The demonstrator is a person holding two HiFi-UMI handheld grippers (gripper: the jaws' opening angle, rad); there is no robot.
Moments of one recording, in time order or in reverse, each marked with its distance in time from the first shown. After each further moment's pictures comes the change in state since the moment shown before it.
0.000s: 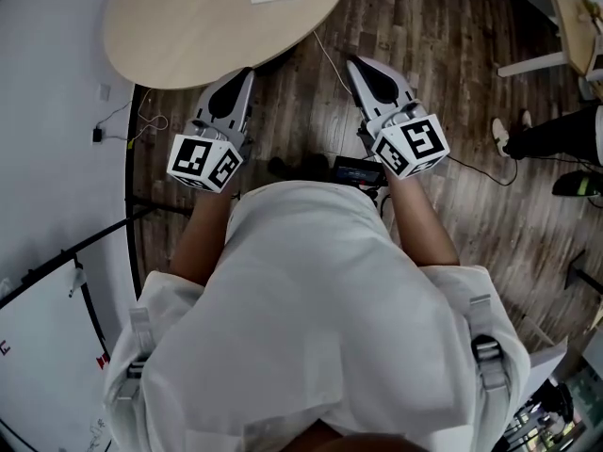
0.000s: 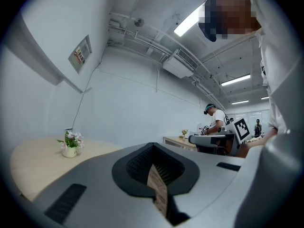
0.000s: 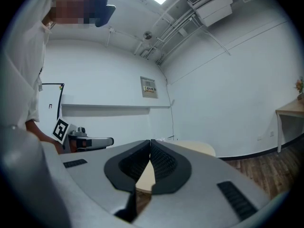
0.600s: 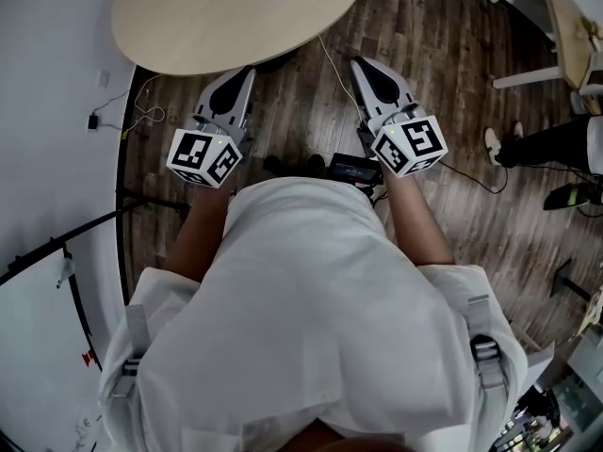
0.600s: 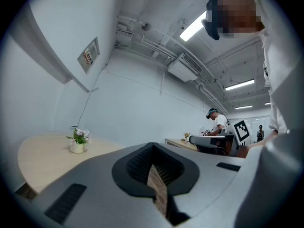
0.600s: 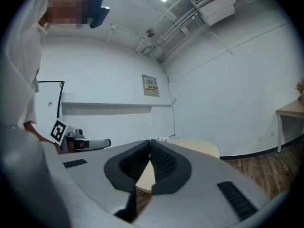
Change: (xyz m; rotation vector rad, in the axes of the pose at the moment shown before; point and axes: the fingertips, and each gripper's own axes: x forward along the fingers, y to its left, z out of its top) left arm -0.043 0.033 -0.005 -0.053 -0.013 0.028; right arm 0.022 0.037 -0.011 -0.001 0.023 -0.010
